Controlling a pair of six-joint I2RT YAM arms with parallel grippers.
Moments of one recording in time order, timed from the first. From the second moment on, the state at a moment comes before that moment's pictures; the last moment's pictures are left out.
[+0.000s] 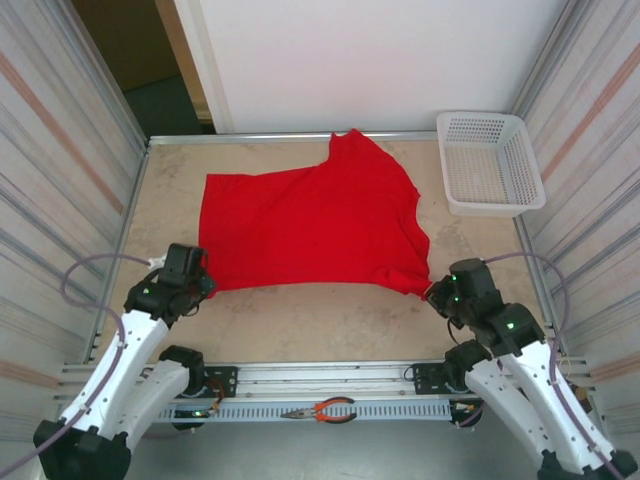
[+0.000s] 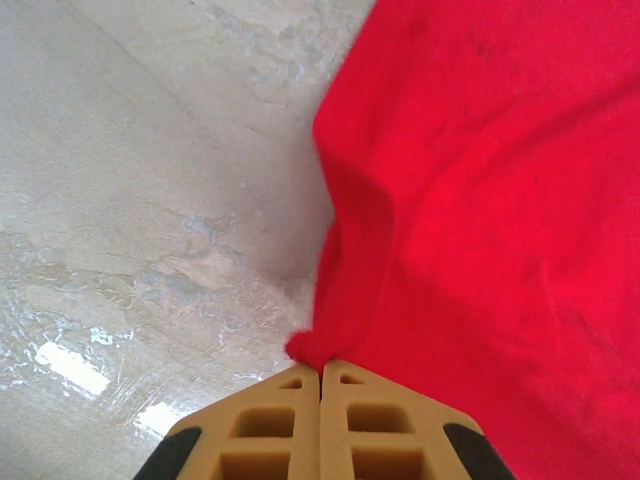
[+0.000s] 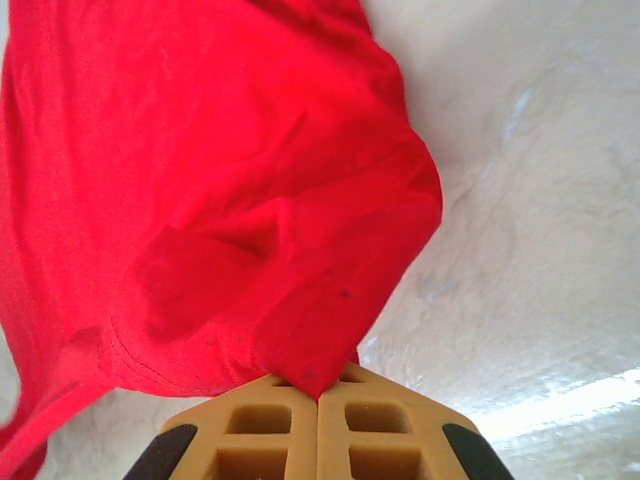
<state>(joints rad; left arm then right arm) -0.24 0.73 0.64 -0.94 -0.22 -0.89 0.38 0.48 0.65 -1.06 0.04 1.09</state>
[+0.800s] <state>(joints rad) -0.21 0.58 0.79 -0.90 0.01 -0.75 0.31 0.49 0.92 -1.21 0.04 0.95</state>
